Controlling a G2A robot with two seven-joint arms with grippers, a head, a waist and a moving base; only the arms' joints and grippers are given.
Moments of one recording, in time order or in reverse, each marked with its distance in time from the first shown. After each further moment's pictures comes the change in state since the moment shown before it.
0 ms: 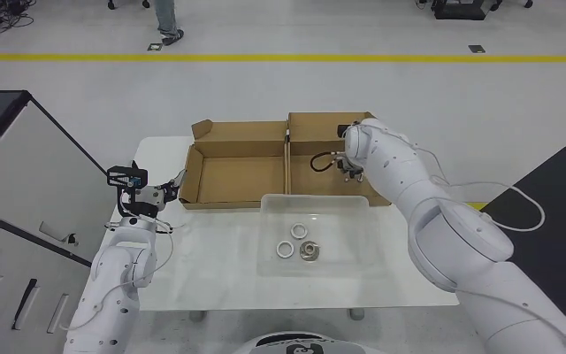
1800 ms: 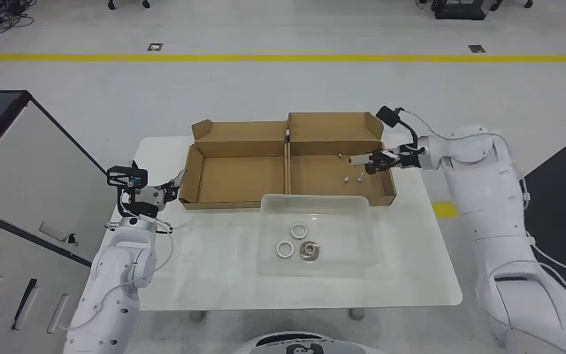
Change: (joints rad) left arm 0.000 0.000 0.000 0.000 0.000 0.000 0.000; right arm -0.489 0.406 0.875 -0.825 0.456 -0.597 0.521
